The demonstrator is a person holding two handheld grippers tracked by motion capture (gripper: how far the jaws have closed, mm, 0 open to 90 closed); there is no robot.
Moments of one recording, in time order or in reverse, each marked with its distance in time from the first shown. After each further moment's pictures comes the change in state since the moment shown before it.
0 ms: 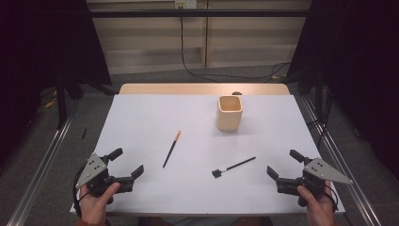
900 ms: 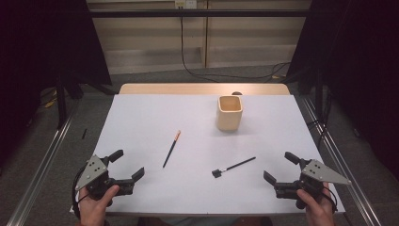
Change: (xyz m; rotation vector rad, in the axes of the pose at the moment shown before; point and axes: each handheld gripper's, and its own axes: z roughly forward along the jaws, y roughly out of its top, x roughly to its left) left arm -0.008 0.007 -0.005 0.012 -0.018 0.019; right arm 0.008 0.002 -0.002 0.005 0.091 0.007
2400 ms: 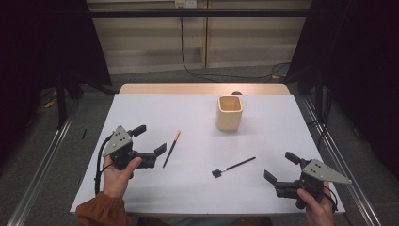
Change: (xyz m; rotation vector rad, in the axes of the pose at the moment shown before) left arm -0.002 0.053 0.074 -0.036 -0.099 0.016; right arm -0.003 -0.001 0.000 0.002 -0.004 0.013
